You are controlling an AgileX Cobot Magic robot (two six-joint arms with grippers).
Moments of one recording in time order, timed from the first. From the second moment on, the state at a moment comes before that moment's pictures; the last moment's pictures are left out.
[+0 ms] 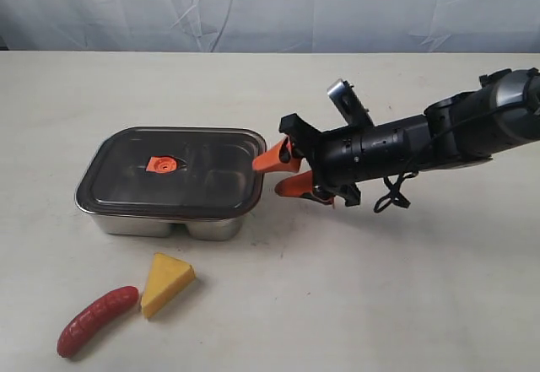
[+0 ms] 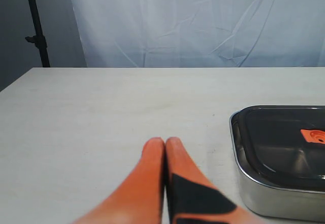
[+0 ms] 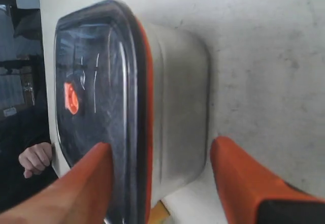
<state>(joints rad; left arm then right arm) 0.04 0.01 0.00 -0.05 0.23 0.03 0.47 2.01 -0.93 1.74 0.82 -1.06</state>
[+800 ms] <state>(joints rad) 0.04 0.01 0.00 -0.05 0.23 0.03 0.52 2.01 -0.93 1.75 0.82 -1.06</state>
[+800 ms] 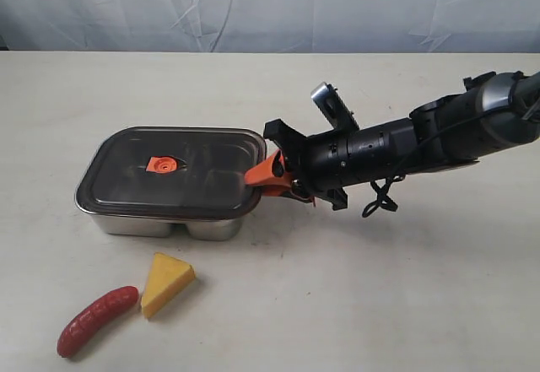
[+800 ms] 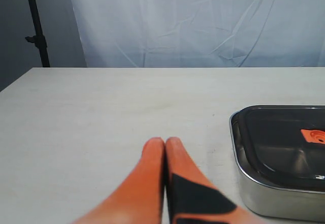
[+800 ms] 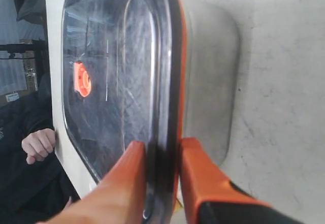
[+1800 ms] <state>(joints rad) 0.04 0.01 0.00 -0.05 0.23 0.03 0.52 1.82 -0.93 1.74 0.89 -1.13</state>
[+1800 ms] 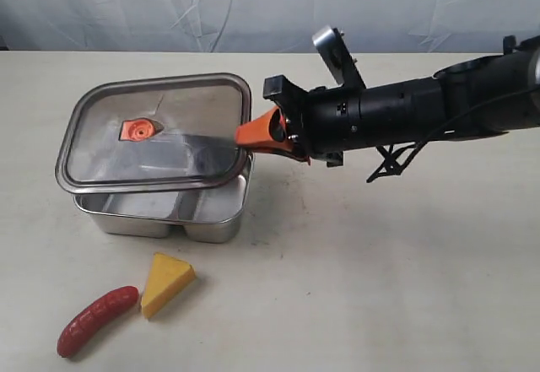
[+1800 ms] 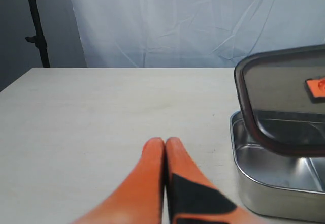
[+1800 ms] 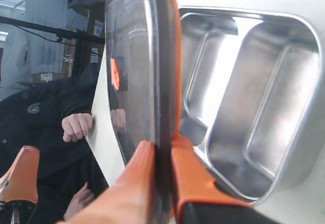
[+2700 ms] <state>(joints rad) 0.04 0.01 0.00 -0.05 0.23 0.03 0.56 1.39 -0.99 -0.12 0.55 -0.85</state>
